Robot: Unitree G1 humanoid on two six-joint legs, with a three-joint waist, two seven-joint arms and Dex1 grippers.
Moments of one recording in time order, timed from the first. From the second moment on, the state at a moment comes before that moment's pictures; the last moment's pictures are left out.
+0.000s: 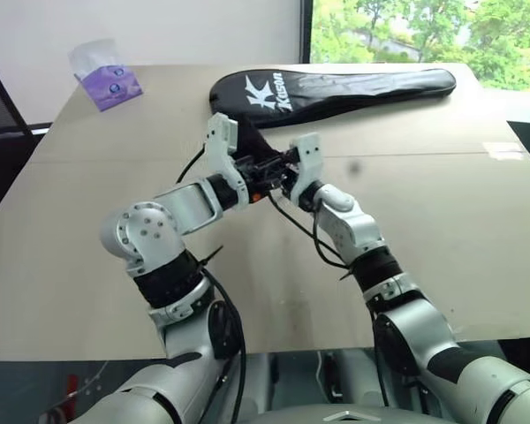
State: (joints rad) left arm -0.79 0.02 0.55 -0.32 -0.62 1.58 -0.27; right arm -0.84 0.13 0.14 0.59 0.28 0.18 0.35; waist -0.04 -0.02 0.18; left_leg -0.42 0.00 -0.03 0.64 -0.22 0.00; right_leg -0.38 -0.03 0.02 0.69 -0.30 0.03
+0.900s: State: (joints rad) left arm -0.85 0.22 0.63 -0.01 -0.67 1.45 -0.29; right arm -0.71 -0.32 0.15 -0.36 0.38 0.94 0.57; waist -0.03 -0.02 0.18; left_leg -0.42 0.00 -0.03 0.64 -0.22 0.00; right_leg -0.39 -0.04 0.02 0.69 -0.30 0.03
